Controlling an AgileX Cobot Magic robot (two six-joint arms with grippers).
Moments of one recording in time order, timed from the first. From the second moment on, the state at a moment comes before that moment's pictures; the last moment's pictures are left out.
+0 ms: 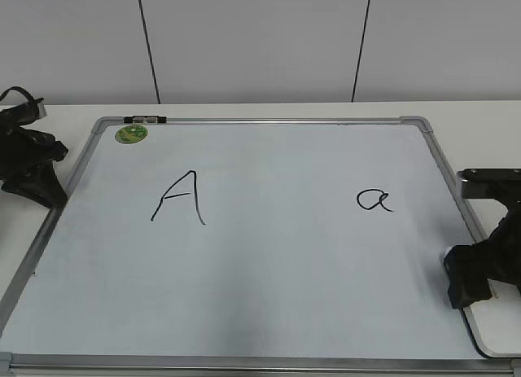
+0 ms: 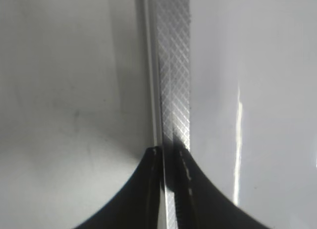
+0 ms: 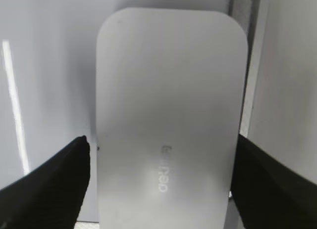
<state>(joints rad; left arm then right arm) 0.12 2.23 -1.59 -0.44 1.03 0.39 0.11 1.64 -0.76 0.04 0.64 0.05</state>
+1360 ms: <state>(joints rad) 0.13 2.23 -1.59 -0.44 1.03 0.39 0.11 1.83 -1.37 0.04 1.02 -0.02</state>
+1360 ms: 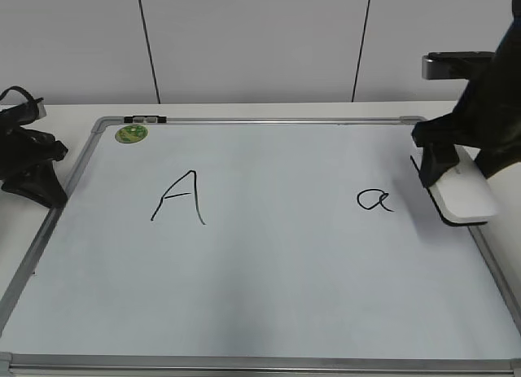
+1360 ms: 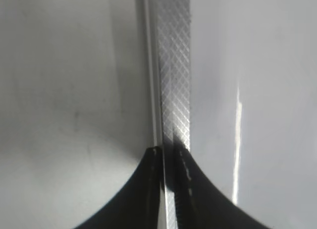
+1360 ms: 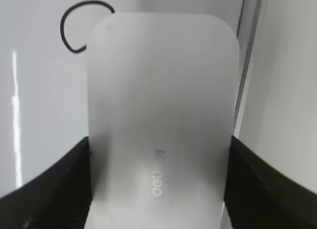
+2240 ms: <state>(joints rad) 0.13 2.23 -1.59 -0.44 1.03 0.39 0.15 2.19 -1.67 0.01 1.06 -0.07</state>
